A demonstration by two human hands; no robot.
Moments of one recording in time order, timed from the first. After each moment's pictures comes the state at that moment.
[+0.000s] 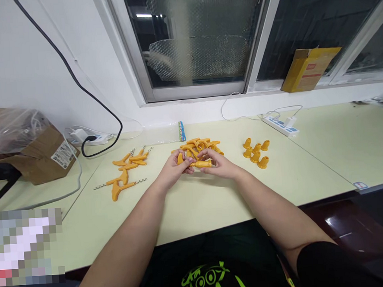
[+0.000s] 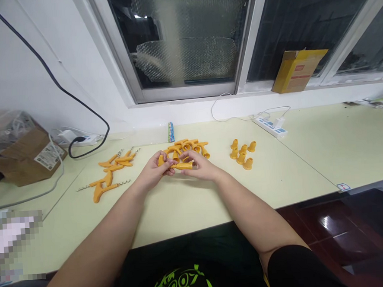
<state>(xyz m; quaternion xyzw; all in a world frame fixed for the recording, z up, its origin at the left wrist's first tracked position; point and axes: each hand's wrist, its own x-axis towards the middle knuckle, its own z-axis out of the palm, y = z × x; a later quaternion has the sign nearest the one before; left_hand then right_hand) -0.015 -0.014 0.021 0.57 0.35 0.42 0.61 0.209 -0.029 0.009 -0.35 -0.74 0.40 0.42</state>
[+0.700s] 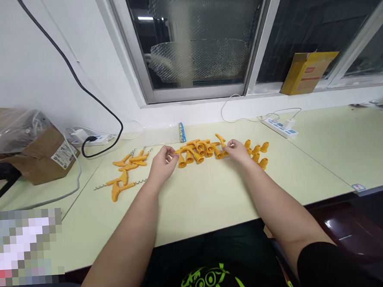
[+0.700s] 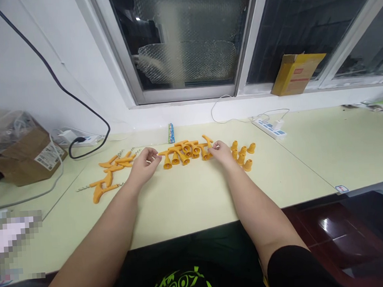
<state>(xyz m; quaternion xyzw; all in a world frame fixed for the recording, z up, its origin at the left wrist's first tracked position) -0.048 0.008 0.023 0.70 0.53 0.42 0.23 0.277 0.017 -0.004 -0.70 -0.50 0.28 0.43</state>
